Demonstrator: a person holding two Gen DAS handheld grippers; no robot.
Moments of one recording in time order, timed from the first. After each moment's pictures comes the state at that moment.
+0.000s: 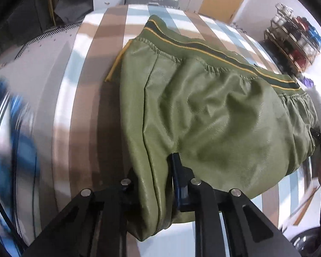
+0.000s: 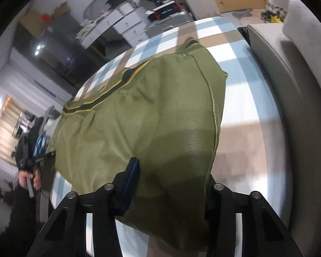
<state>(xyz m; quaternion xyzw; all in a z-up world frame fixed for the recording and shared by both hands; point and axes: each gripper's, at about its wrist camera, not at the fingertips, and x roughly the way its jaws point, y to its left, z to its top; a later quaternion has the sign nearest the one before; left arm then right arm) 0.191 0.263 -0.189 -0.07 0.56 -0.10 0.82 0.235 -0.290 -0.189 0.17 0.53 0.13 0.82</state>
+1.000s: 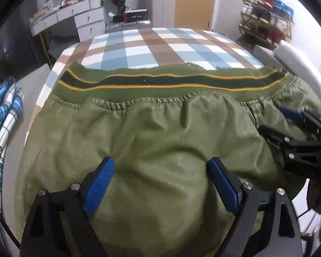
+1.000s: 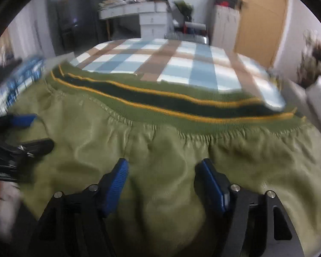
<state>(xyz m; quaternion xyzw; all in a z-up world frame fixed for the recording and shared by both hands) 0.117 0.173 -0.192 0.03 0.45 -0.10 0.89 0.164 -0.088 -0.203 -0.10 0.45 0.06 0.89</state>
